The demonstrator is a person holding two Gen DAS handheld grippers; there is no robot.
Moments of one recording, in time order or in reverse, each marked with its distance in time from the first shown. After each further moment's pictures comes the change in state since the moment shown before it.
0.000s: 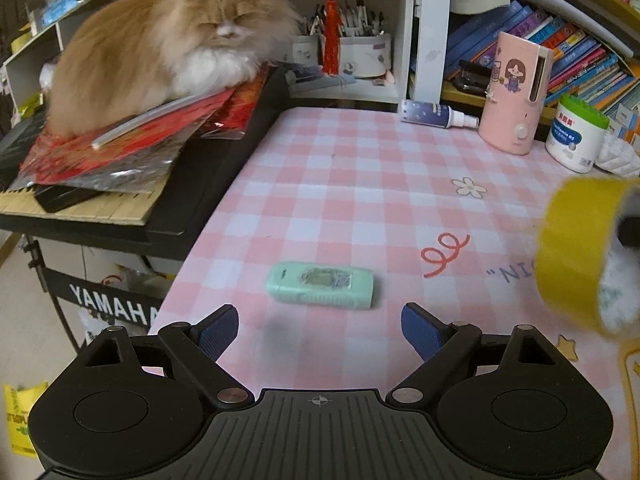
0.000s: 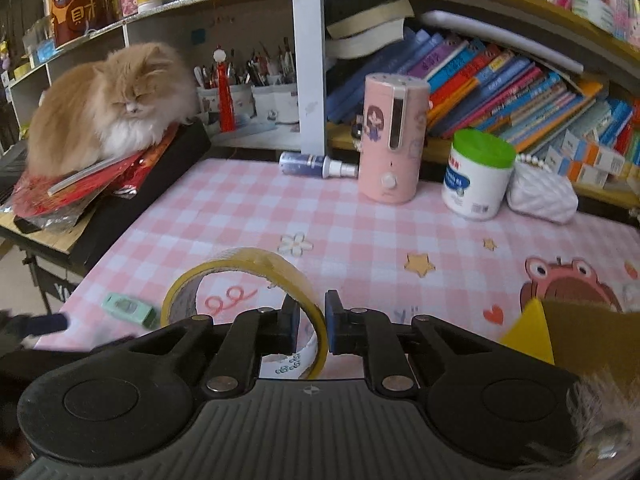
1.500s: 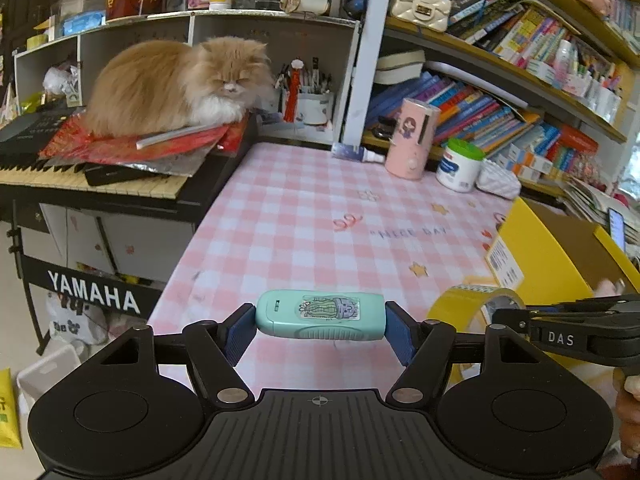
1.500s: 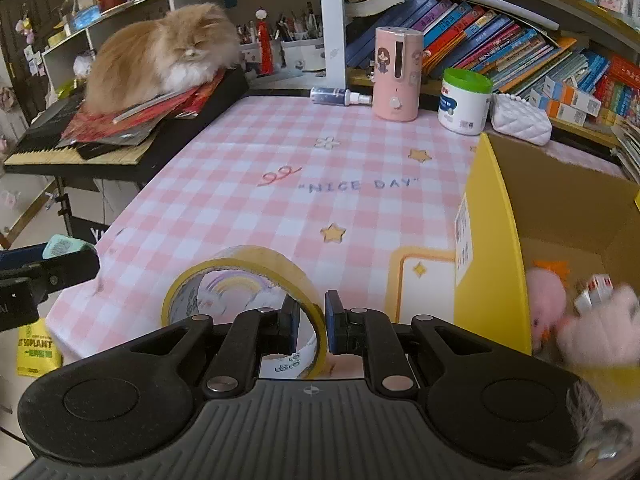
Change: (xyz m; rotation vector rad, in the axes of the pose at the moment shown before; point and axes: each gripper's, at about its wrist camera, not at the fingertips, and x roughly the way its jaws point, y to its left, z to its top) left arm -0.199 0.026 -0.096 -0.045 -0.129 -0.213; right arm -0.122 0.028 -0.102 0.000 0.102 0.043
